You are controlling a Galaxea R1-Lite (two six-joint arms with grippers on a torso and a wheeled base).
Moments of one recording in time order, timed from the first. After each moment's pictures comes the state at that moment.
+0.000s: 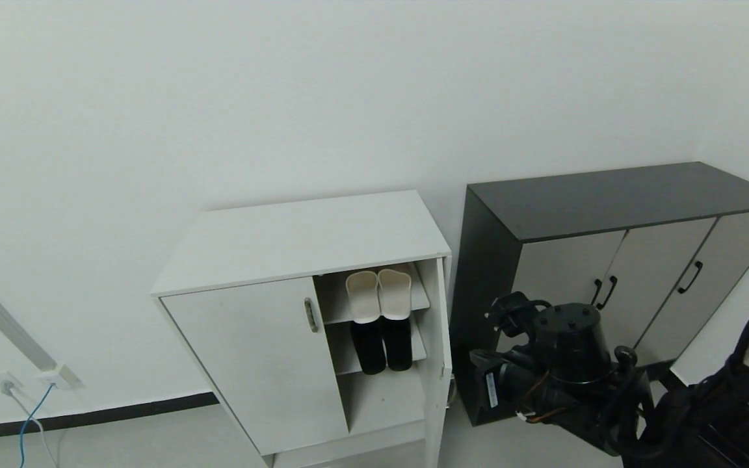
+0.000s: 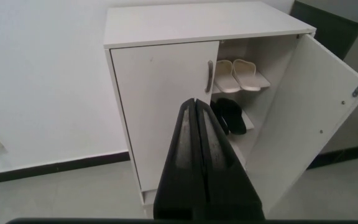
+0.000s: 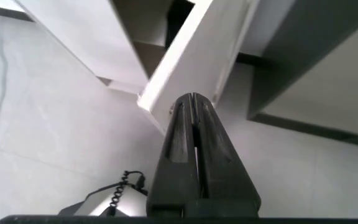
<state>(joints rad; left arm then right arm) 0.00 0.00 0.00 0.00 0.03 -0.01 0.72 1.93 -0.62 -0.89 -0.18 0.14</state>
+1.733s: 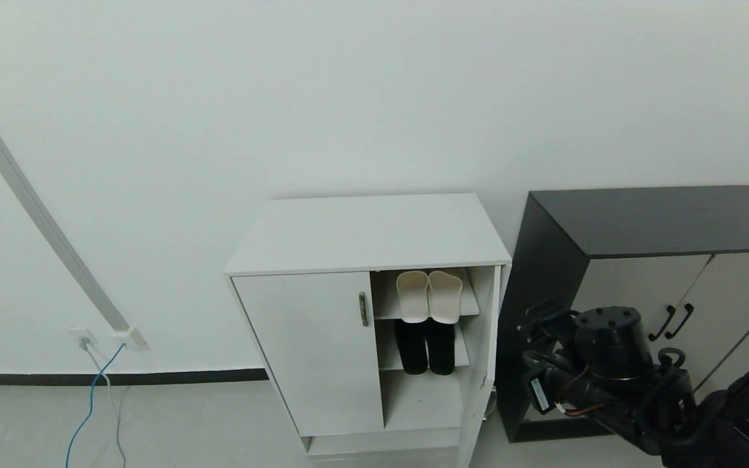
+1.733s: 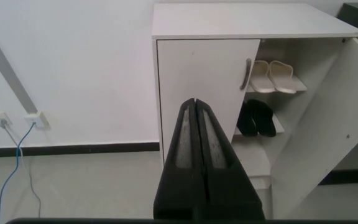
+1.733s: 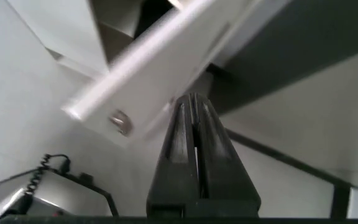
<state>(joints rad) 0.00 0.00 0.00 0.00 0.03 -0.01 0.59 1.91 -0.51 -0.89 -0.28 -0.12</state>
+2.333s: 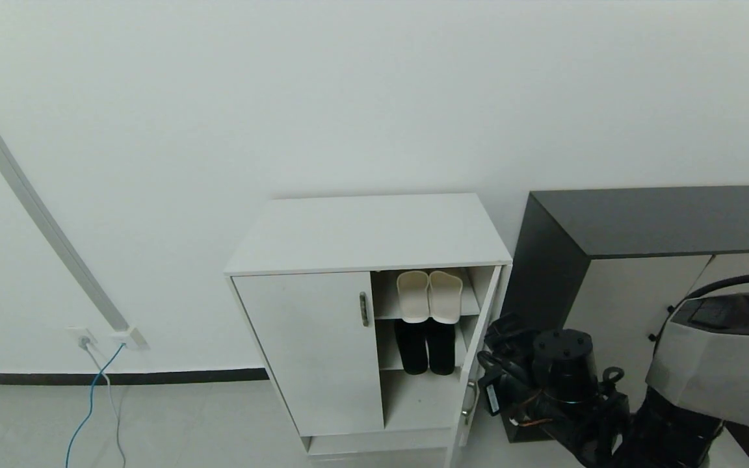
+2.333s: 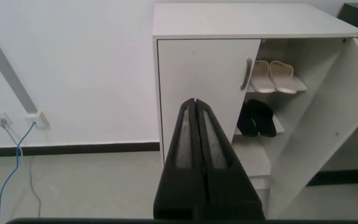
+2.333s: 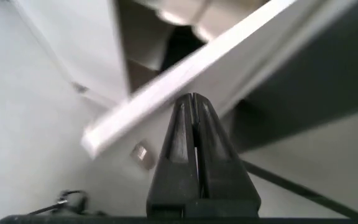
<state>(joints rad) 0.00 0.00 0.00 0.00 0.03 -0.01 0.66 2.17 -0.54 -1.28 -0.23 -0.05</state>
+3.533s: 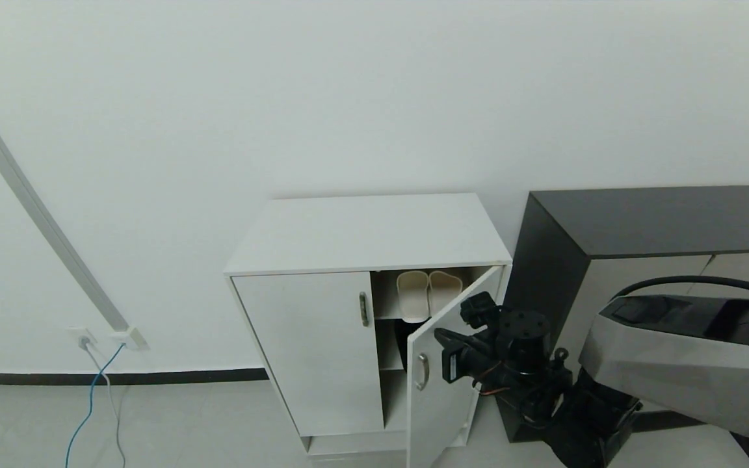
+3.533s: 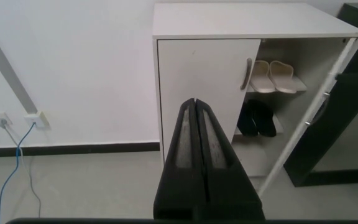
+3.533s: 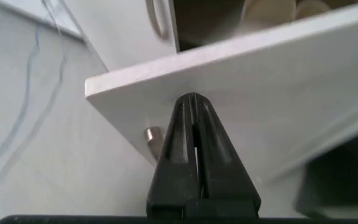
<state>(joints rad) 0.00 0.00 0.00 0.00 0.03 -0.01 0.64 2.36 -0.83 -1.36 -0.02 0.13</state>
